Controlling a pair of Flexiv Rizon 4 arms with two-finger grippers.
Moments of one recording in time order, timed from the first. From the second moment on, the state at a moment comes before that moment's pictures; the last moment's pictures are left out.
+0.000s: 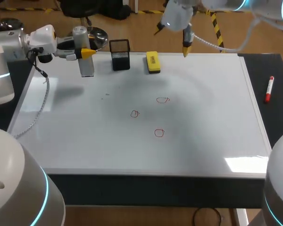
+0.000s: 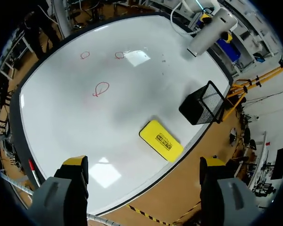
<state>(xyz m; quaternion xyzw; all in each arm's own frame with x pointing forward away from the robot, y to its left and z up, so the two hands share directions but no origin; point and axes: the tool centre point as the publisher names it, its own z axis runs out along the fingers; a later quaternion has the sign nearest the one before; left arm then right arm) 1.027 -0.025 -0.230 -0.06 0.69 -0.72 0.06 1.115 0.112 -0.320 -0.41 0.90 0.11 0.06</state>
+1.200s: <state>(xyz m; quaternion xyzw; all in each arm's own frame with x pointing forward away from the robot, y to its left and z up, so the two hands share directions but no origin) 1.027 -0.025 -0.230 -0.06 0.69 -0.72 0.06 1.138 0.141 -0.328 -0.49 0.86 0.12 0.05</state>
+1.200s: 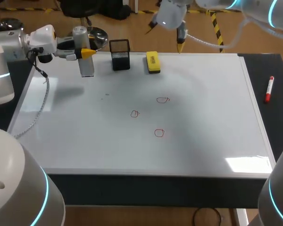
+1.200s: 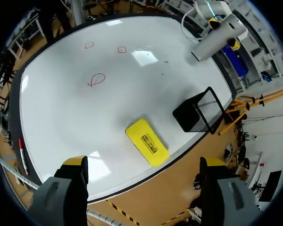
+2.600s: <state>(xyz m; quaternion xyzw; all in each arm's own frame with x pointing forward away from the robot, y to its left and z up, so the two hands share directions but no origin) 1.027 -0.025 -0.230 -0.06 0.69 -0.72 0.06 1.146 0.160 -0.397 -0.69 0.72 0.03 0.02</state>
